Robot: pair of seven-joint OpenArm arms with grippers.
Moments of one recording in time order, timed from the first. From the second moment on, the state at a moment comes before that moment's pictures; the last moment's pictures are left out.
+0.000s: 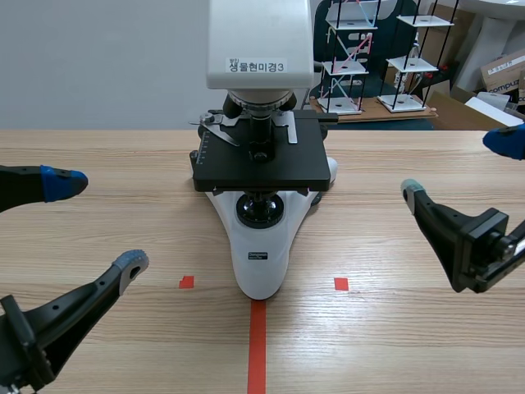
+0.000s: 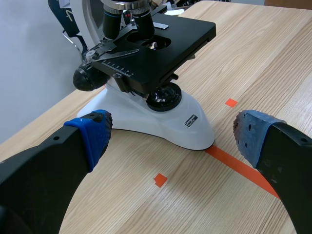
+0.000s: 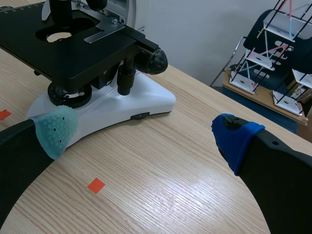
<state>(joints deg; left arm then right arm) 47.4 -32.6 -8.4 120.6 -3.5 -27.9 -19.8 -38.7 31.4 12.7 114.7 11.7 22.3 11.5</state>
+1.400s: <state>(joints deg) 47.4 -32.6 -8.4 120.6 -3.5 -27.9 -19.7 -38.8 31.4 20.9 125.2 22.0 24.0 15.3</state>
